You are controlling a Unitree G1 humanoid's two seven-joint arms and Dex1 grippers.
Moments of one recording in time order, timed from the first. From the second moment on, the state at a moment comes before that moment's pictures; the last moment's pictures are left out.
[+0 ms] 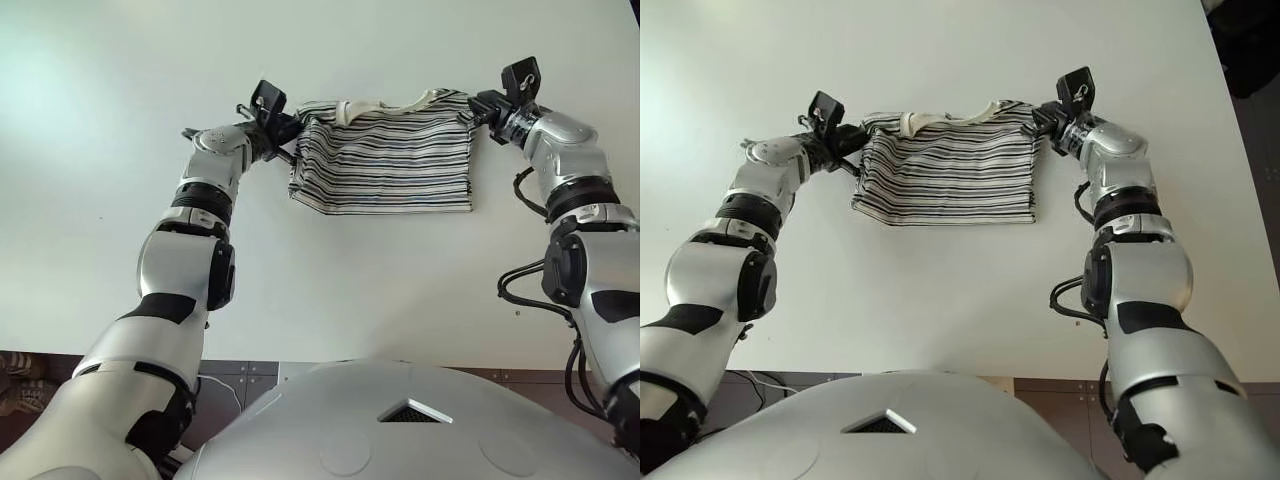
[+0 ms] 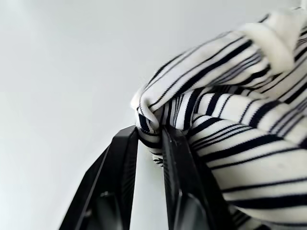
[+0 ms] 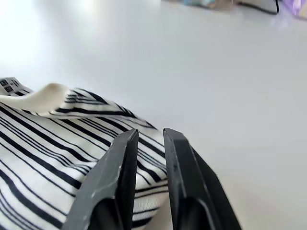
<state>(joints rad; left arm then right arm) -0.78 0.26 -0.09 1.19 0.06 -0.06 -0.62 -0.80 -0.36 -0.02 1.15 0.01 -0.08 0.57</state>
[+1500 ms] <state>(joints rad) -0.12 0.58 -0.44 -0.25 0.25 -0.05 -0.71 -0.29 -0.87 0.25 -0.25 0.54 0.49 1.20</state>
